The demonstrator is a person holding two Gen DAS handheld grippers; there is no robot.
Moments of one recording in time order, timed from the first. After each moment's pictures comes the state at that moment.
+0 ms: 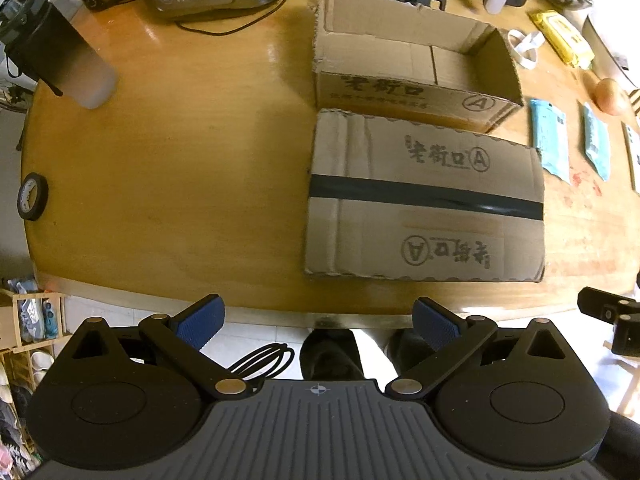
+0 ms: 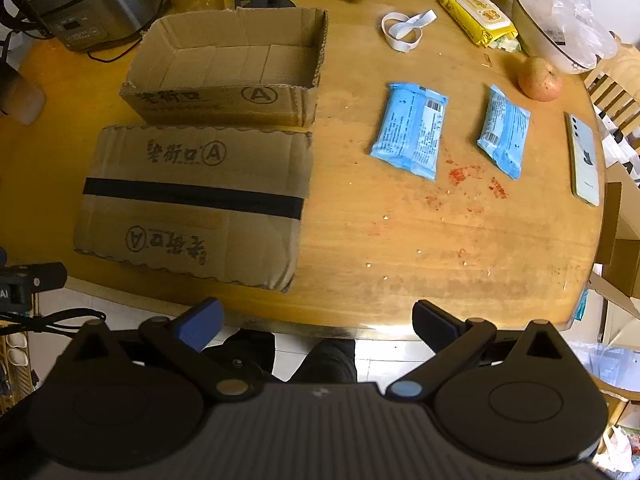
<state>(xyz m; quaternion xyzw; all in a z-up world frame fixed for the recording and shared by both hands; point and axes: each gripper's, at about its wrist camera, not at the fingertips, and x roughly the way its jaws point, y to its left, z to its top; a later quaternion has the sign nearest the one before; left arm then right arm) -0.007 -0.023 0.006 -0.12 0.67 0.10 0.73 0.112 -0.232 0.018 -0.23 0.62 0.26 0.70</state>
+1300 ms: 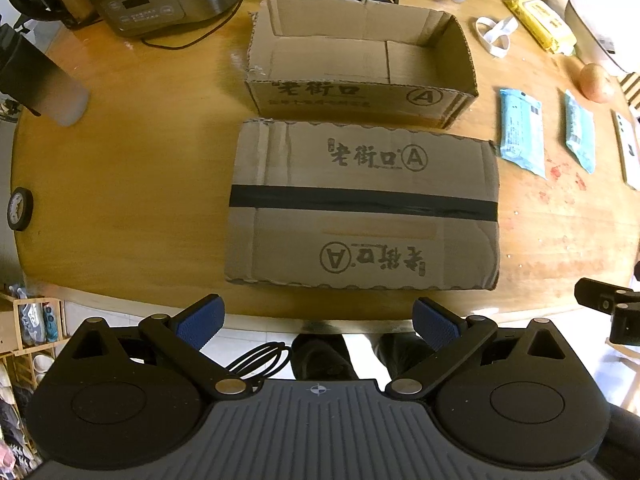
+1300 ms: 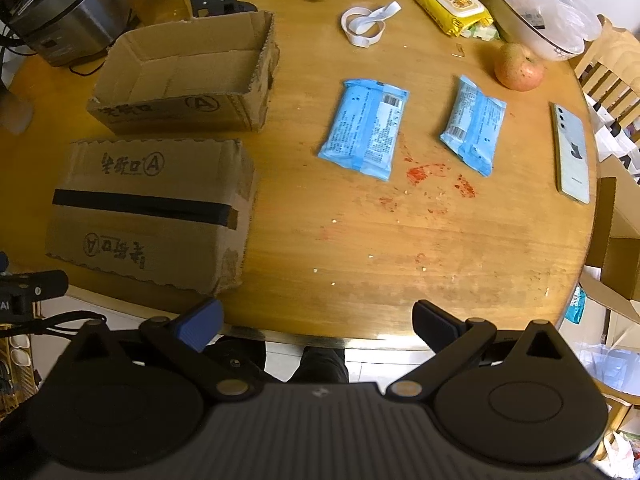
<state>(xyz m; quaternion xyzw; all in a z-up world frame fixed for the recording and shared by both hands) 0.022 -0.079 0.010 -0.10 0.67 0.11 0.73 0.151 -0.280 0.011 -0.22 0.62 0.27 0.70</state>
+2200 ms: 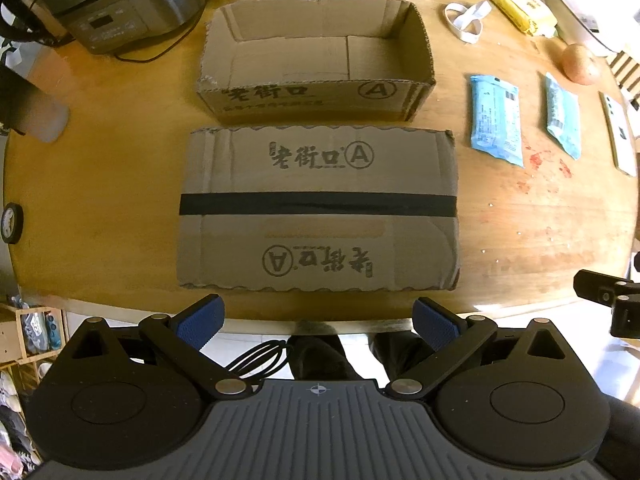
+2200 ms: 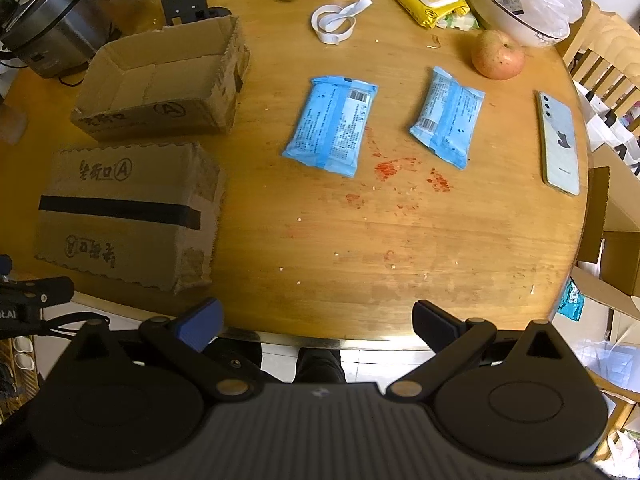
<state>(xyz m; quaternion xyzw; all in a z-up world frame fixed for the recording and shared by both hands) 0.050 -0.117 0.010 -0.09 0.68 0.11 0.72 0.177 -0.313 0.008 -0.21 0.62 0.27 0.70</state>
